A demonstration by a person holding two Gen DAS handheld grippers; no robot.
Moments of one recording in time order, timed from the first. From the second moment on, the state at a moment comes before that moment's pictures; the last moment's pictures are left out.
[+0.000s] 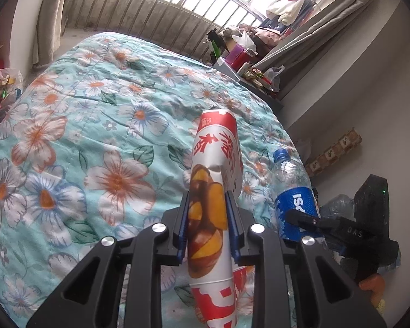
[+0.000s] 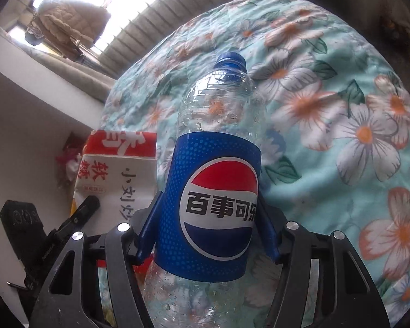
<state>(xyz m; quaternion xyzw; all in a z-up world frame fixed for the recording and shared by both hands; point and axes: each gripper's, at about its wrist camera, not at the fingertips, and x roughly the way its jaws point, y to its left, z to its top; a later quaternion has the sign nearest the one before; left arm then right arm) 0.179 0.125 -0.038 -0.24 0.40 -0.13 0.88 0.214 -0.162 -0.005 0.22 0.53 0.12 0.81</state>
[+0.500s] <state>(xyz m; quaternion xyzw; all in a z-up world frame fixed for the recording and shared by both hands) 0.180 0.110 -0.029 -0.21 0.40 -0.13 0.88 0.171 -0.202 -0.011 0.32 0.51 0.13 0.79</state>
